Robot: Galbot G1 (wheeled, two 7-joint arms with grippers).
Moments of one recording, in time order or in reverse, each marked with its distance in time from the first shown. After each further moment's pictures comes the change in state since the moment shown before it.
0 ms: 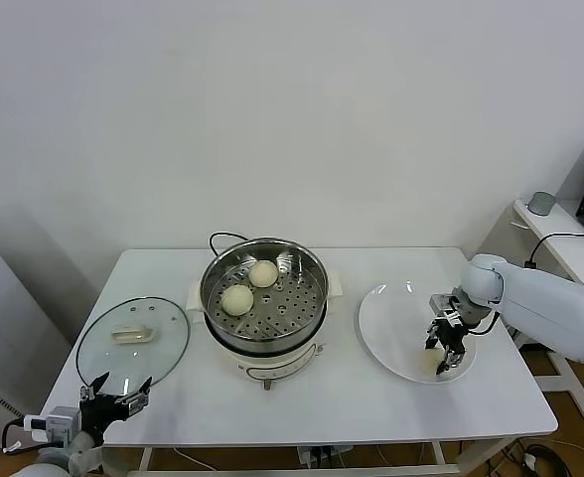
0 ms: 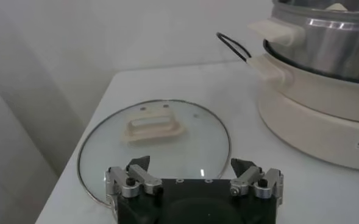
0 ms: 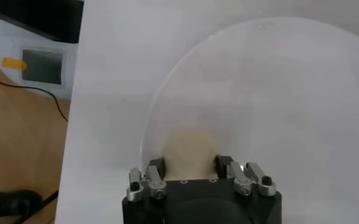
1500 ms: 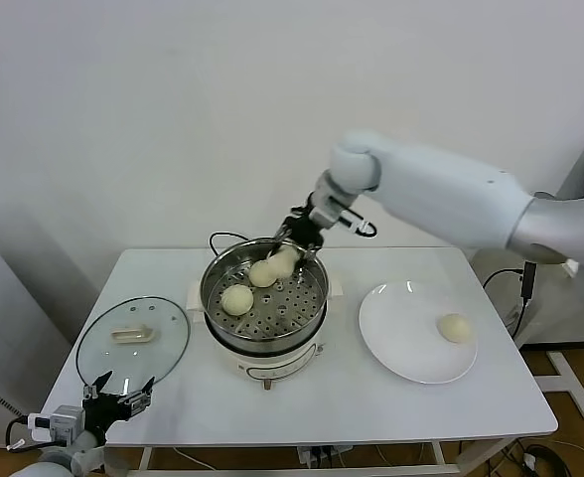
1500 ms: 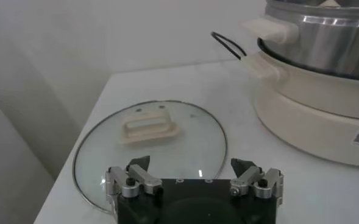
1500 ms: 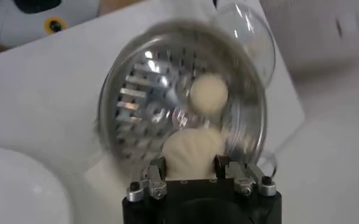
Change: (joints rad) left arm -0.007 0.019 0.021 0.004 0.010 -0.008 -0.001; right arm 0.361 0.463 0.073 0.130 -0.099 0.606 0.080
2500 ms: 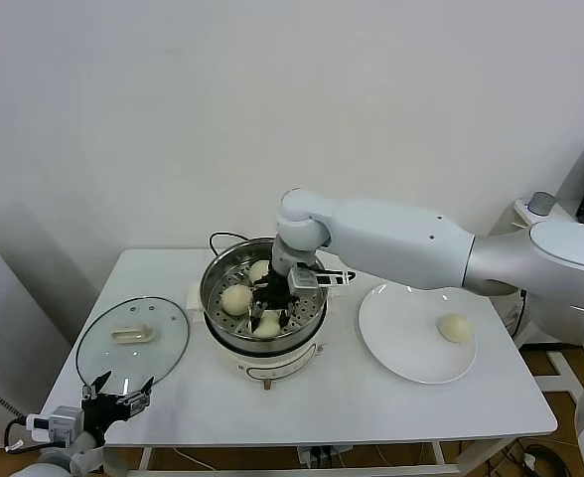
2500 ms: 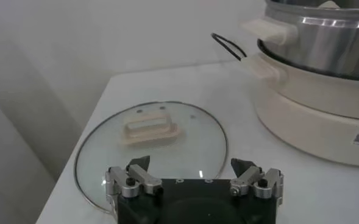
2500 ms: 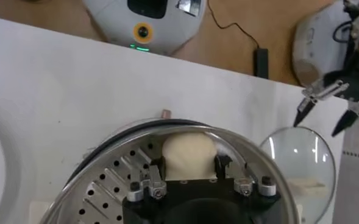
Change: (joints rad) left arm 0.005 0.003 -0.003 -0.001 0.000 -0.005 -0.001; right arm -0.131 0.058 0.010 0.119 -0.280 0.195 -0.030
